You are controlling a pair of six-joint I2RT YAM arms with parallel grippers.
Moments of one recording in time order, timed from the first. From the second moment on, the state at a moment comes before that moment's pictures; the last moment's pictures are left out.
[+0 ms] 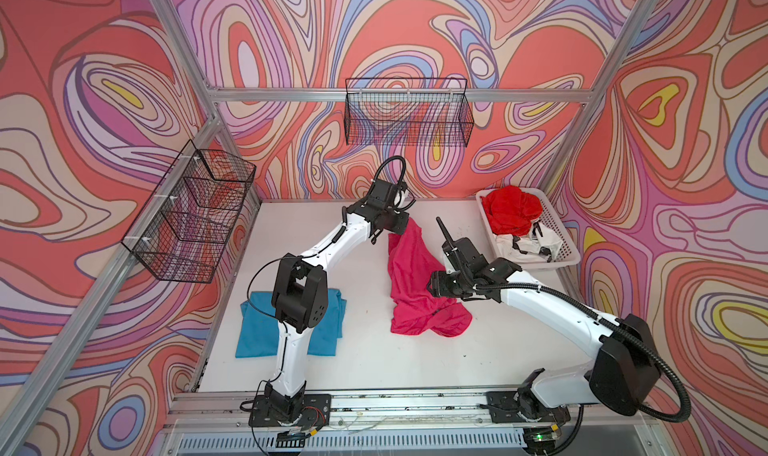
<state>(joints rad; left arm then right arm) -0.50 2.08 1.87 -0.57 0.10 -0.09 0.60 1.42 1.07 -0.68 -0.05 0.56</state>
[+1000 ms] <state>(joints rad) -0.71 1.46 0.89 -0.38 0.13 -0.41 0.55 1.54 1.13 -0.61 -0.04 0.59</state>
